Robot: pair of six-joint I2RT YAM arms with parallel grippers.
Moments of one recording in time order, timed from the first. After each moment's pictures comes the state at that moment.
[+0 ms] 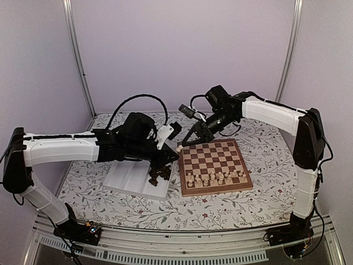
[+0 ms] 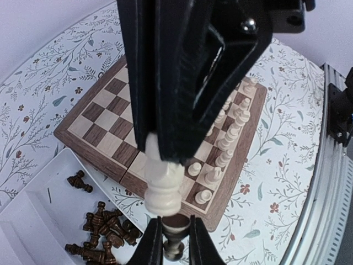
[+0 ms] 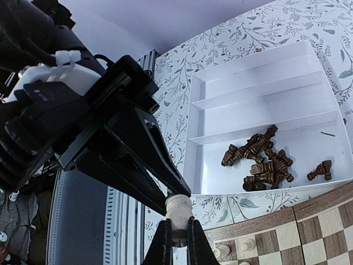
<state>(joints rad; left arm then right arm) -0.93 1.52 1.08 -0.19 0.11 -0.04 0.66 2.00 1.78 -0.81 -1.01 -0.30</state>
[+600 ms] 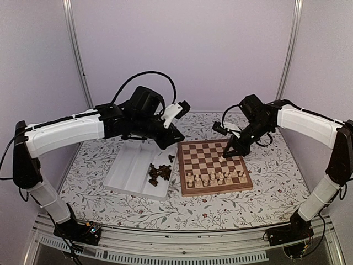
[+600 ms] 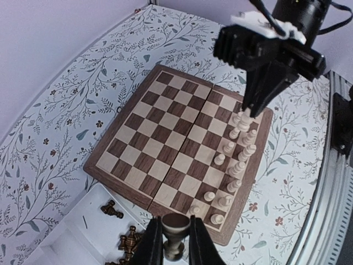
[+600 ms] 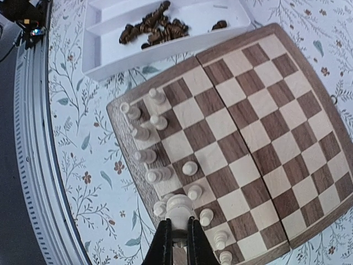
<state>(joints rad) -0.91 1.63 1.43 -0.46 0.09 0.05 0.51 1.63 1.37 -0.90 -0.53 -0.56</state>
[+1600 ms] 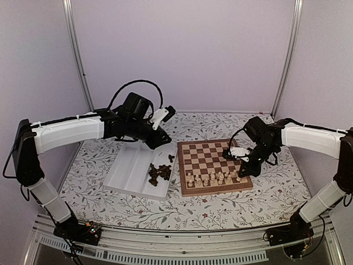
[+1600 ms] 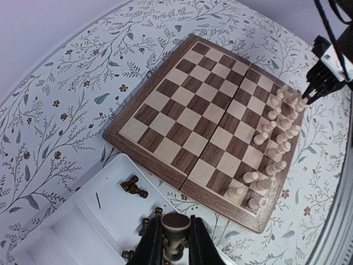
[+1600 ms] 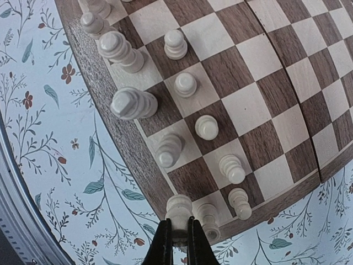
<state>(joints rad) -0.75 1.65 1.31 -0.39 0.17 0.07 0.53 1.50 1.03 -0.87 -0.22 -0.65</state>
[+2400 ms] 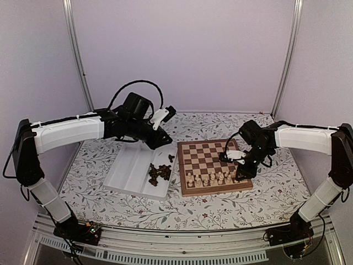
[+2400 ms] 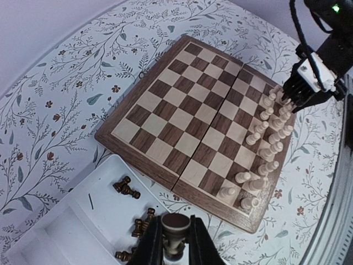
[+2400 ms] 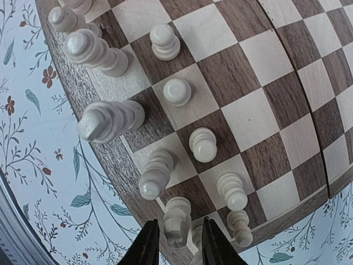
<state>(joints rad) -0.75 1.65 1.31 -0.39 0.20 0.06 0.55 1.57 1.02 -0.80 -0.19 -0.63</state>
